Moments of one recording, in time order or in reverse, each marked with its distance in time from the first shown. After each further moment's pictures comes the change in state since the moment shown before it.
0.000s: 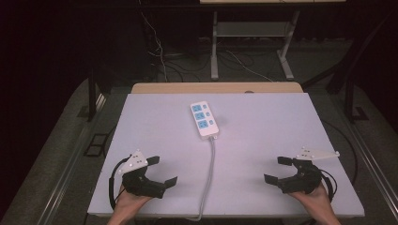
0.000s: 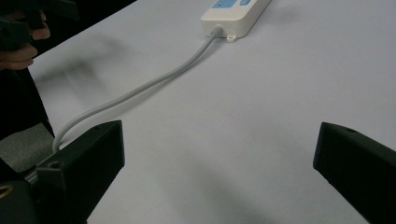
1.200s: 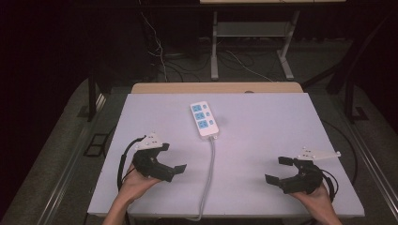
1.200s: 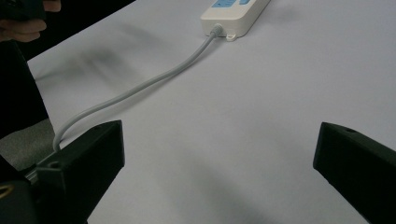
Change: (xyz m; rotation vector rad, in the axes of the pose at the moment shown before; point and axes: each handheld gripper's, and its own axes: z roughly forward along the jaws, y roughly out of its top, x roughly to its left) left arm 0.008 0.050 0.030 0.139 -0.042 0.063; right arm -0.001 -0.001 -0.002 0.004 0.001 -0.003
